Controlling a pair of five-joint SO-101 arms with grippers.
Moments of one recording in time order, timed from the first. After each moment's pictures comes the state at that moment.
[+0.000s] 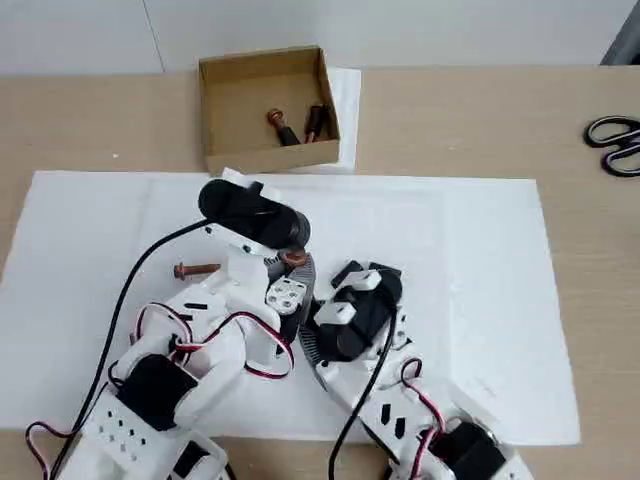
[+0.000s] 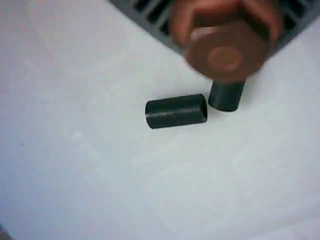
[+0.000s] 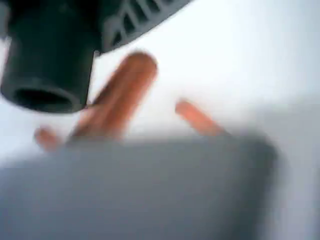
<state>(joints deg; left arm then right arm) 31.6 -62.5 47.4 59.6 15.3 -44.7 -103.1 77.9 56.8 -3.6</state>
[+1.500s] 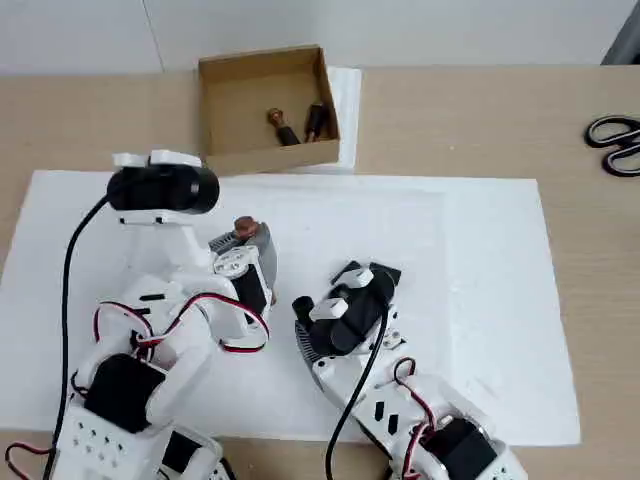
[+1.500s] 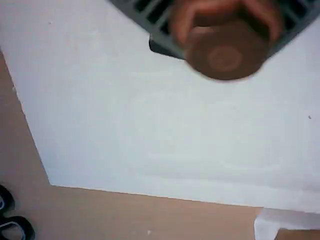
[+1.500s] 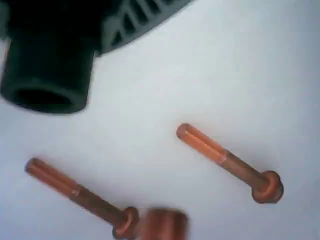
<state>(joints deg) 21.7 -62.5 41.9 62.8 33.3 -44.8 -102.9 81.7 55.6 -5.1</state>
